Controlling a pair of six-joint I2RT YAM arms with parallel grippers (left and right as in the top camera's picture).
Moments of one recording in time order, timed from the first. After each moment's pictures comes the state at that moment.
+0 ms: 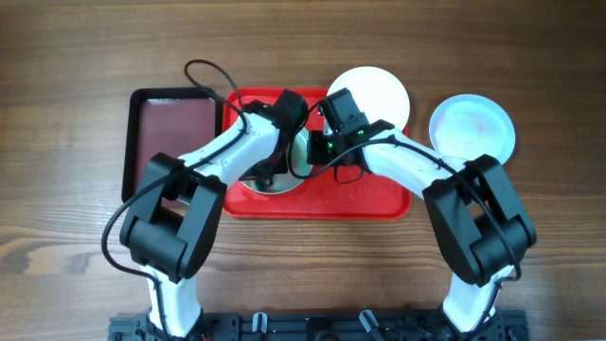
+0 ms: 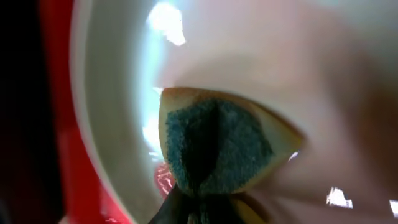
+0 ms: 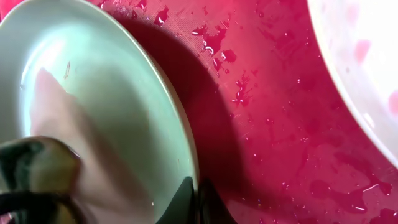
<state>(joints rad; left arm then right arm) -0.50 2.00 1.32 -0.97 -0.29 -0.68 0.52 1.96 1.15 -0.30 -0.23 0.57</state>
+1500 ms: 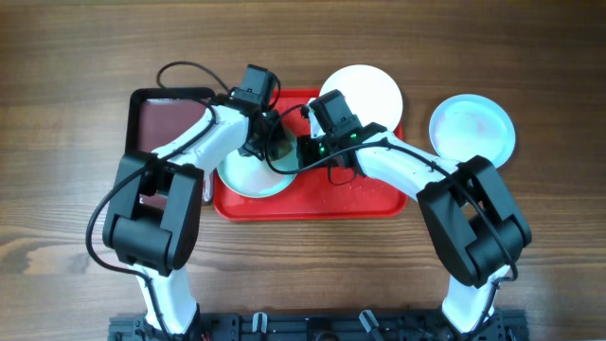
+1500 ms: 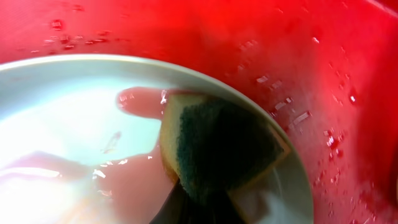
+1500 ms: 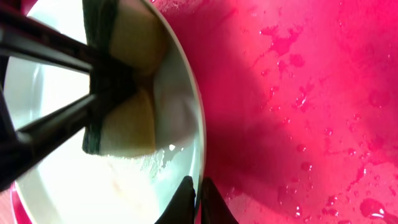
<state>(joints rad) -0.34 2.00 1.29 -0.59 0.07 -0.69 0.57 1.97 1.16 -0.26 -0.31 0.42</state>
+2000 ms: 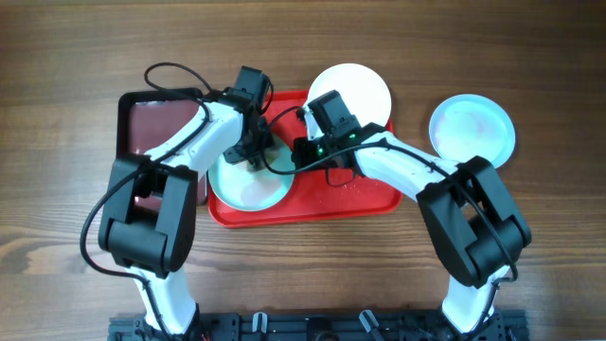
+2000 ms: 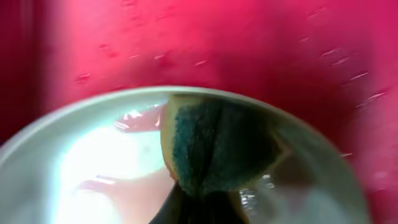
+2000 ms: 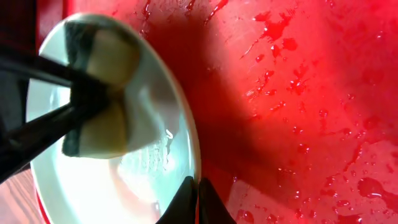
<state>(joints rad) -0.32 1.97 1.31 -0.79 -0.04 -0.64 0.56 1.97 1.16 -0.26 -0.38 0.43</state>
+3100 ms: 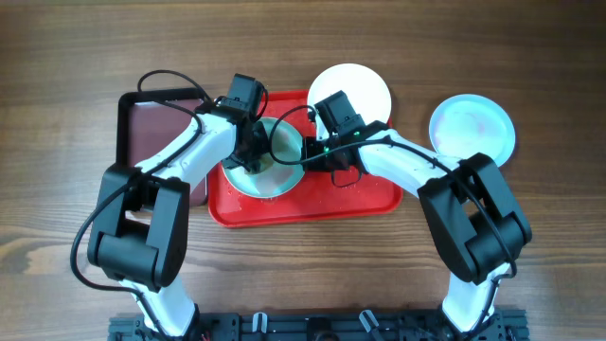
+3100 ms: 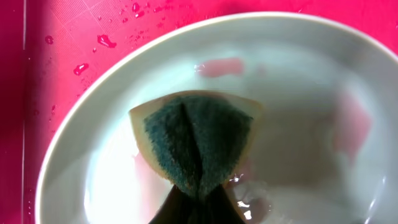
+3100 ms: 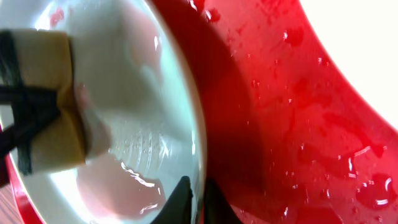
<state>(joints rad) -0.32 1.90 1.20 -0.67 0.00 -0.64 0.54 1.98 1.16 -0.31 -0.35 0.52</state>
